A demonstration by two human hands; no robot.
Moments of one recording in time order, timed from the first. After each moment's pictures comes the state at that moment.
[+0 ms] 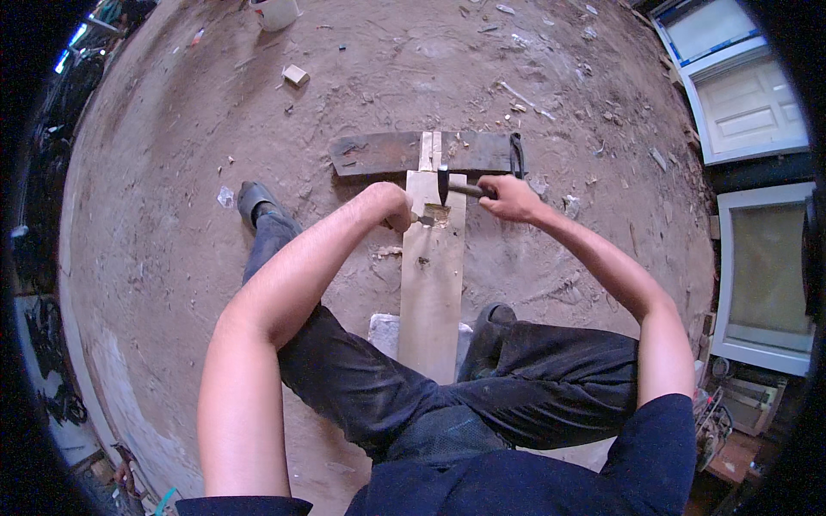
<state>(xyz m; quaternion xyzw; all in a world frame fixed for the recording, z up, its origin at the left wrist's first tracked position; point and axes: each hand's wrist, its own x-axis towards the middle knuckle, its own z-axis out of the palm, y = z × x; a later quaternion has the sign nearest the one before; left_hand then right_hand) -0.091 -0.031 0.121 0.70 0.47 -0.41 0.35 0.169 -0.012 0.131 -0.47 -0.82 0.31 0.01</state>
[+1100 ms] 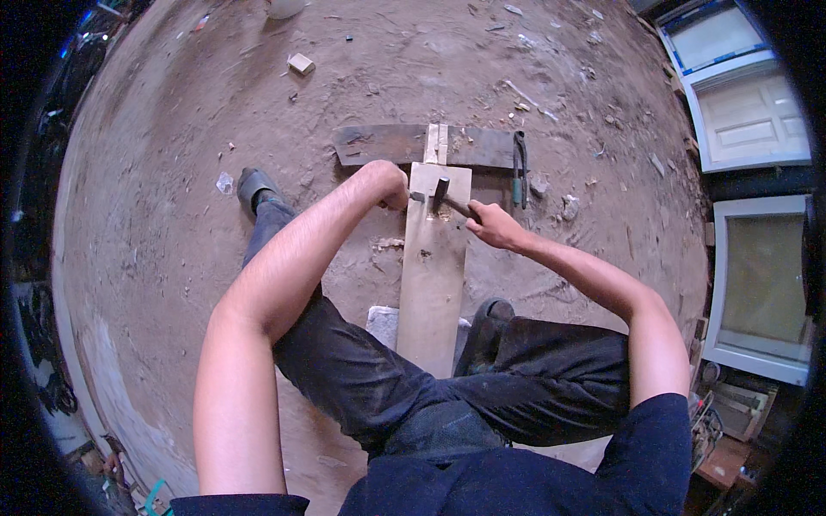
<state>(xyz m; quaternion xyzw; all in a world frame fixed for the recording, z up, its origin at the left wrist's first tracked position) -0.106 -0.026 0.157 0.71 0.50 -0.38 0.33 0.156 -0.062 0.082 -0.49 -0.78 0.38 0.02</state>
